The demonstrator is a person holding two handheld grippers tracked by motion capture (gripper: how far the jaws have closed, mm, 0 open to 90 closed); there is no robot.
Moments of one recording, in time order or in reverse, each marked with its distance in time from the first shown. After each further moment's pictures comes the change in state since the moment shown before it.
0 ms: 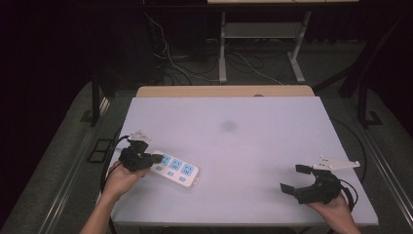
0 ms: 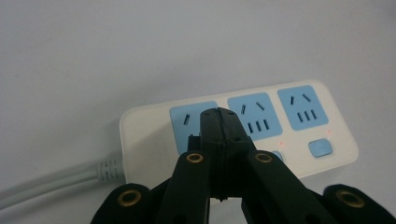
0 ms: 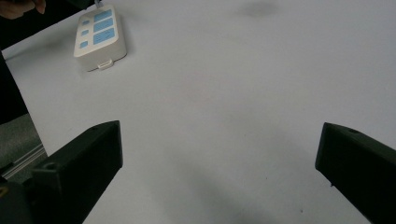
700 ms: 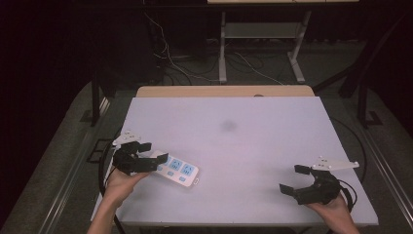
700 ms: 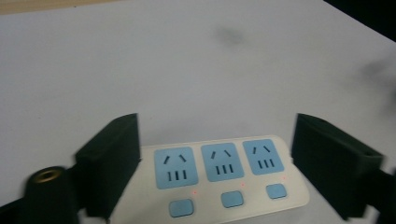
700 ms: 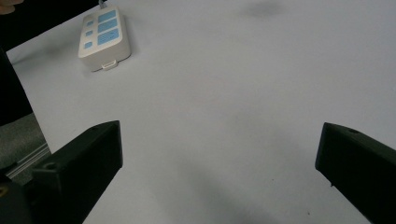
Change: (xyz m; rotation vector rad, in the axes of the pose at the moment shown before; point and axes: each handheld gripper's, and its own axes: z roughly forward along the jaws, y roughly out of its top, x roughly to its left) left arm -0.022 -0.004 -0.029 -0.253 0.009 -0.051; right arm 0.002 0.000 0.001 -0.002 0.011 0.002
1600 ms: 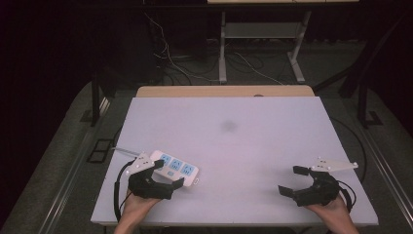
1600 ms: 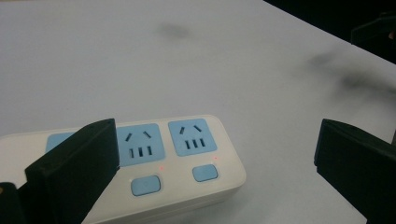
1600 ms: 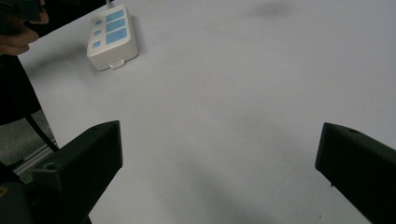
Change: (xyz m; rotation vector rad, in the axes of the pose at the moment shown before) left arm -0.044 -0.050 0.018 -0.099 -0.113 0.045; right arm 0.004 0.000 0.001 0.000 0.019 -0.007
